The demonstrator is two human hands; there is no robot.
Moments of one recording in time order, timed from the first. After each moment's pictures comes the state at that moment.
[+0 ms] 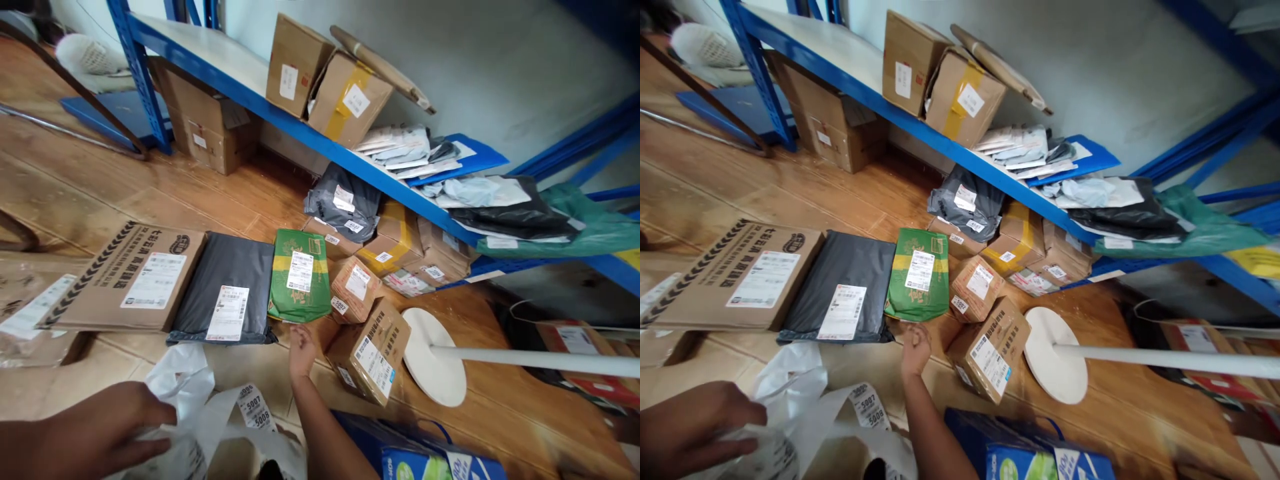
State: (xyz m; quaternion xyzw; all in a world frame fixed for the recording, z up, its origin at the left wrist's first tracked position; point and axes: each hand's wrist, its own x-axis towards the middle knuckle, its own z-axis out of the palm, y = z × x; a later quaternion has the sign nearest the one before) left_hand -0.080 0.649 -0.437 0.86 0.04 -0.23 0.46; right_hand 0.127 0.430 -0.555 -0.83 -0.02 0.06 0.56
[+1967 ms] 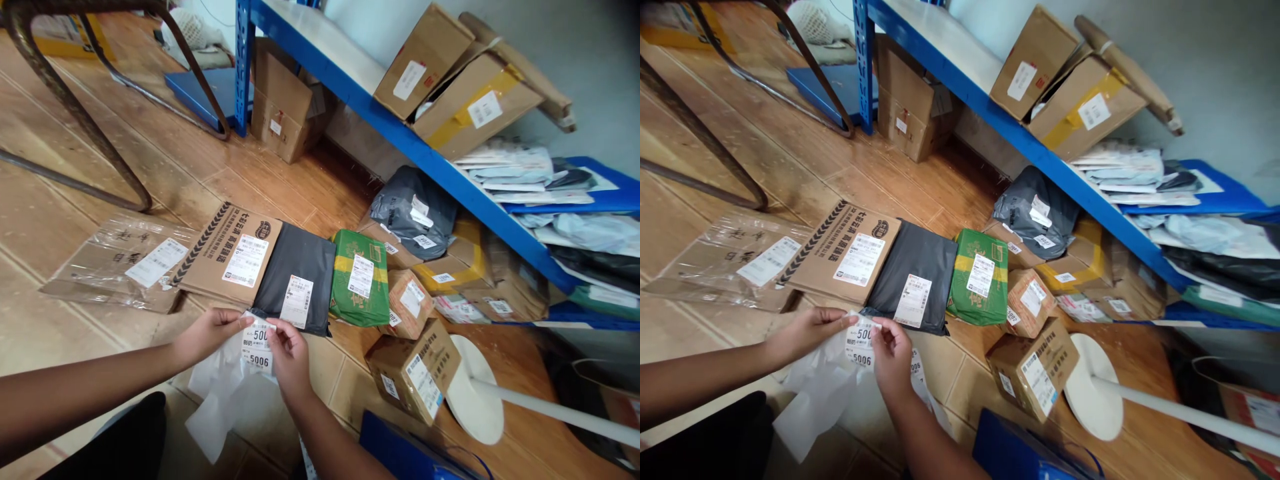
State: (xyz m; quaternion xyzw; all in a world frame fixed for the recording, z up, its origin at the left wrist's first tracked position) left_hand -0.085 0.696 -0.480 0.64 0.28 -0.07 0.71; right_hand 0.002 0.547 -0.488 -0.70 -0.06 0.35 0.61
